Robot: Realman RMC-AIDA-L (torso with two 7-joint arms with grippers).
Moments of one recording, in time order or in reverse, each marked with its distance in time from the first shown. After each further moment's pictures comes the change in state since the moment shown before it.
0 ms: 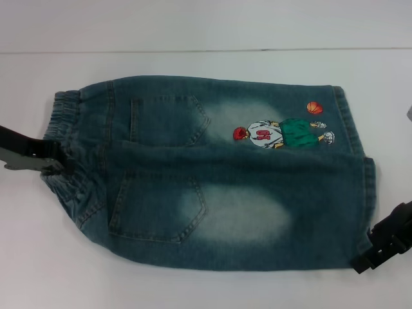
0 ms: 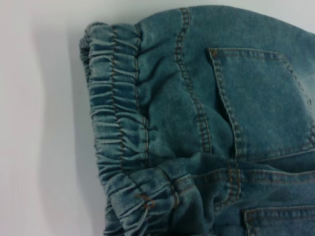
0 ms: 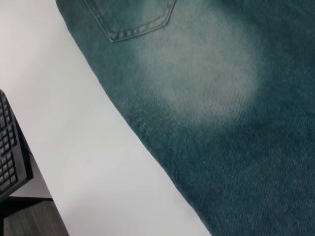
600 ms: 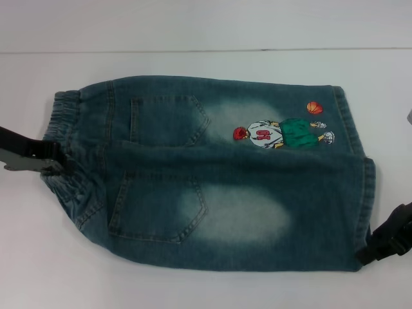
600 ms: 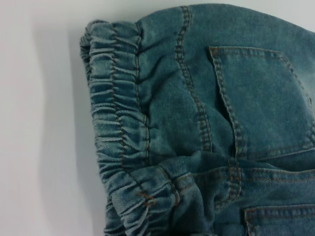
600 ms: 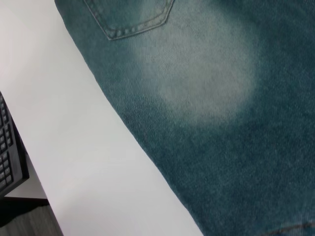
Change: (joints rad) left arm 0.002 0.000 0.000 0.000 0.000 0.002 0.000; right arm -0.009 0.002 -0.001 0.006 0.002 0.019 -0.015
